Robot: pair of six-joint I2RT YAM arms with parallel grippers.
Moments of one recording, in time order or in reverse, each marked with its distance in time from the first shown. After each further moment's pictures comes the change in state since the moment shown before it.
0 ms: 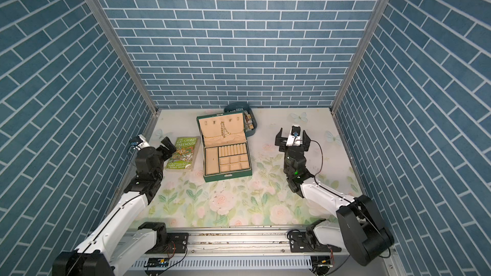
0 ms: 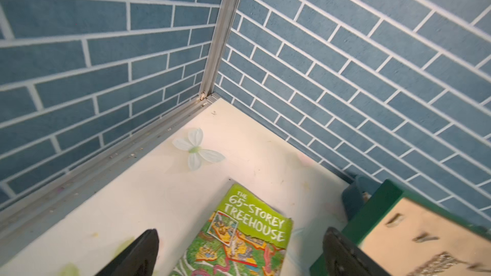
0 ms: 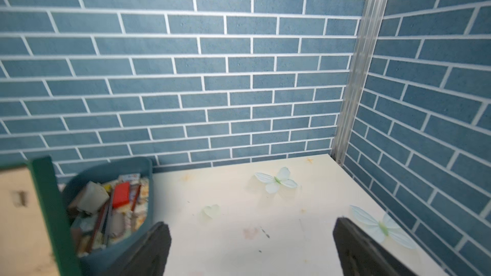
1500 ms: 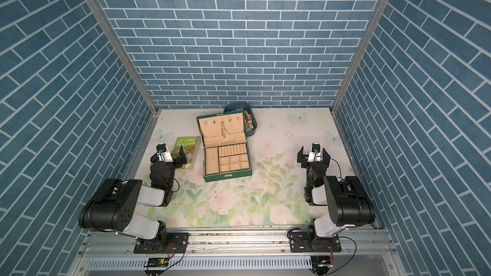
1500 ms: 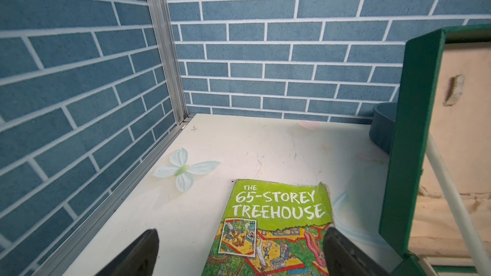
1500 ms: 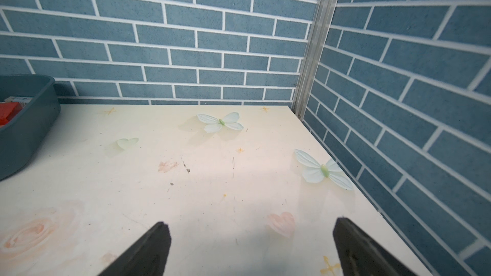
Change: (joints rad) left arm 0.011 0.595 -0.270 1.037 0.138 0.452; right arm -0.406 0.291 -0.275 0.491 -0.334 -0.043
